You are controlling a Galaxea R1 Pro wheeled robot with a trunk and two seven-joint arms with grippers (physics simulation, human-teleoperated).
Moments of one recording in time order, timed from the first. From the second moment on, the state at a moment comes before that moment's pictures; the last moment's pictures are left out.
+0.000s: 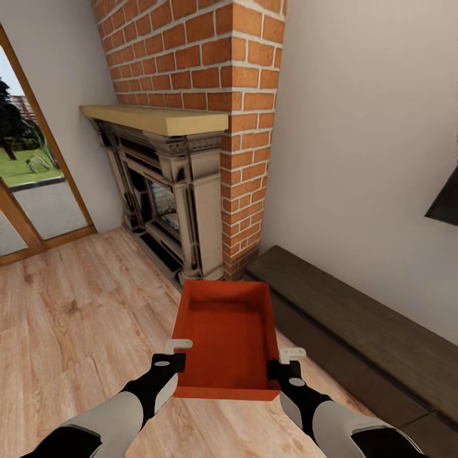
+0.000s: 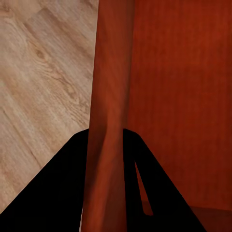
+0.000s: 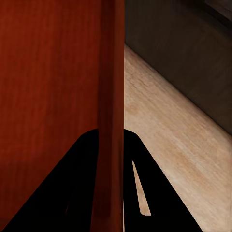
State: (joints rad) left arm -0.75 -0.11 -0.20 -0.19 0.15 0.06 0.28; right arm -0.75 0.13 0.07 -0.04 -0.03 -0.21 -0.17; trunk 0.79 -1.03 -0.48
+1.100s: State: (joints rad) left arm -0.75 -0.11 -0.20 -0.19 0.15 0.06 0.28; right arm -0.75 0.14 0.07 -0.04 -0.03 -0.21 -0.17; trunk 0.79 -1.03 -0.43
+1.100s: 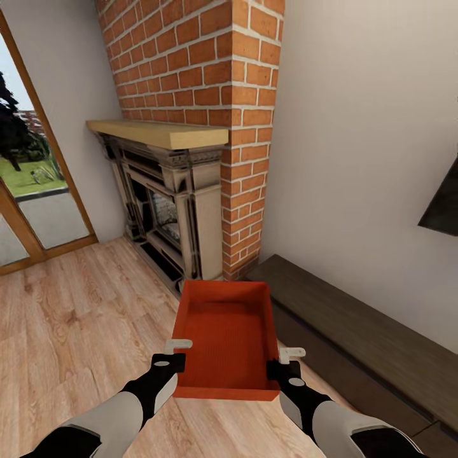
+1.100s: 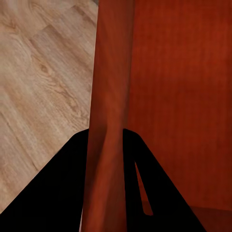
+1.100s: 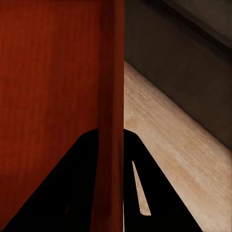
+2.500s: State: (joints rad) left arm -0.75 -0.11 -0.20 -0.19 0.16 0.06 0.29; right arm -0.75 0.13 0.07 -0.04 -0.03 -0.21 -0.17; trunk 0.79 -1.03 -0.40
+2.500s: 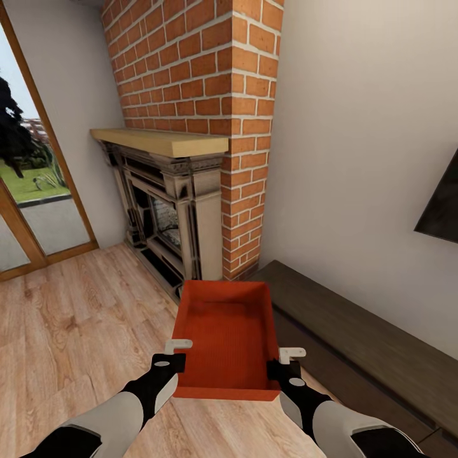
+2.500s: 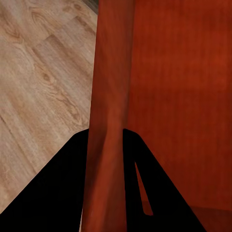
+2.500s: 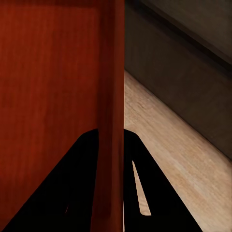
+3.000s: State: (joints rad) left arm -0.75 -0.11 -0.20 -0.19 0.15 0.06 0.28; right arm -0.75 0.14 0.08 -0.04 -0.03 -0.21 -0.17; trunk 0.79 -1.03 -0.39
